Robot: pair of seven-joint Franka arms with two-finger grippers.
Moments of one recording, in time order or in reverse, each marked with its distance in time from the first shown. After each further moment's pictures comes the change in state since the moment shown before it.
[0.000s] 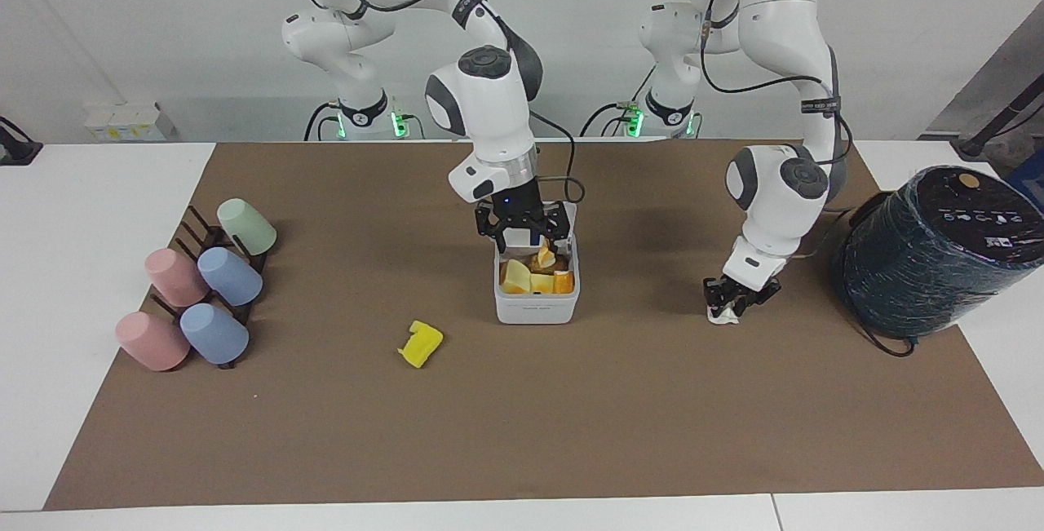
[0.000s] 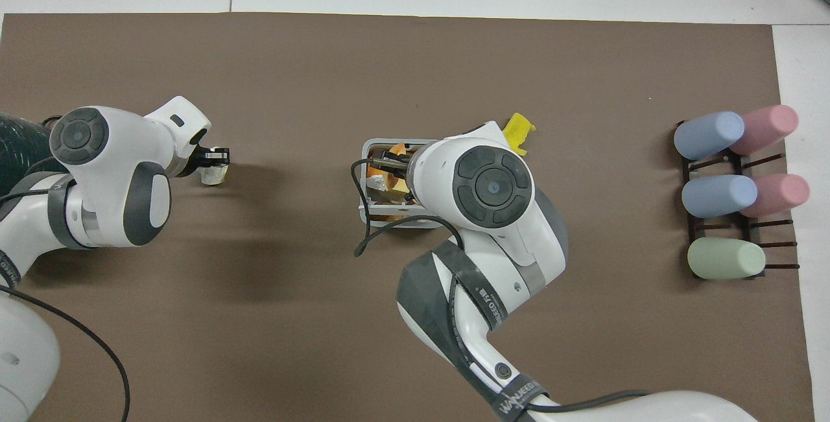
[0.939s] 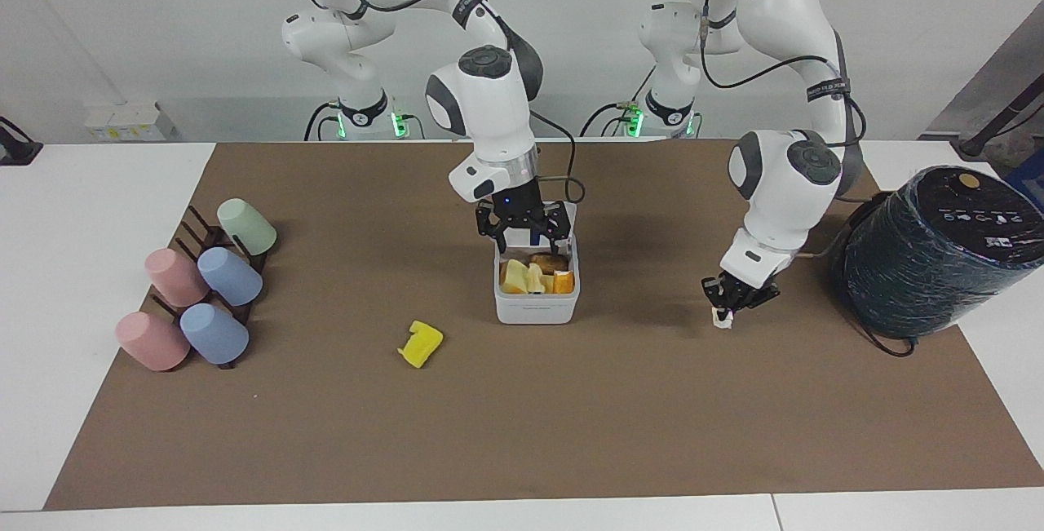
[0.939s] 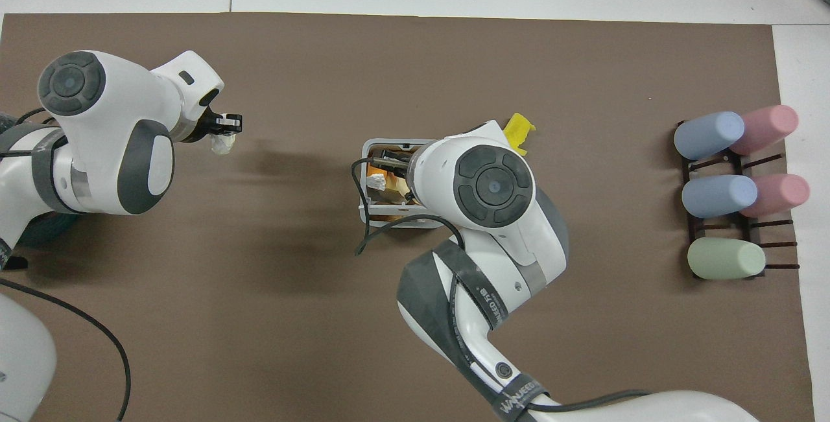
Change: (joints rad) left arm -0.062 0.000 -0.015 0.223 0.000 -0.200 -0.021; right arm -0.003 0.000 -0.002 0.002 -0.001 0.000 0.000
